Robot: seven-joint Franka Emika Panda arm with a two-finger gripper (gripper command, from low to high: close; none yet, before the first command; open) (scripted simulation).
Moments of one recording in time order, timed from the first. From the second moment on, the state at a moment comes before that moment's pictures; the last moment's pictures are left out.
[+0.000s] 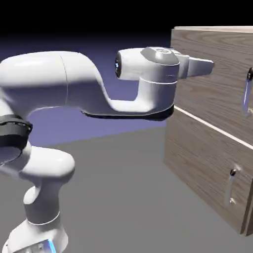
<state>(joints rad) 0.98 -0.84 -1.04 -2.12 -2.27 3.06 2.36</state>
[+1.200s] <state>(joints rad) 1.00 -0.80 -1.15 -2.15 -2.79 2.87 2.87</state>
